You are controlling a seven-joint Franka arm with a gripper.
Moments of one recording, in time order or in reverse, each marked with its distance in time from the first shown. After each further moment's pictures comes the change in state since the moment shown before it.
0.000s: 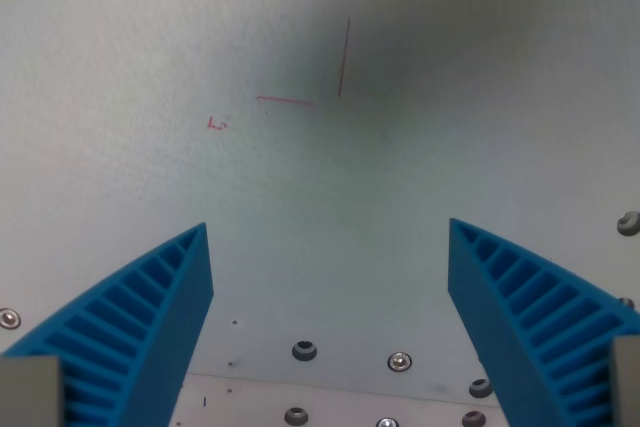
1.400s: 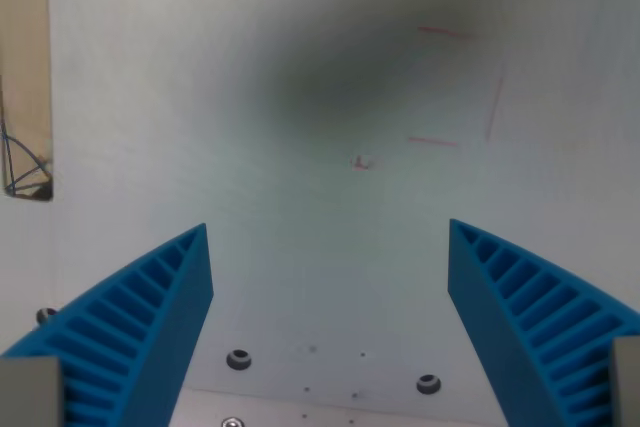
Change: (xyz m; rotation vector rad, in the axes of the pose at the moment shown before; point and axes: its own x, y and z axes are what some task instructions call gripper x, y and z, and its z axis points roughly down) arm 0.028 -0.098 -0.001 0.001 0.016 -0.019
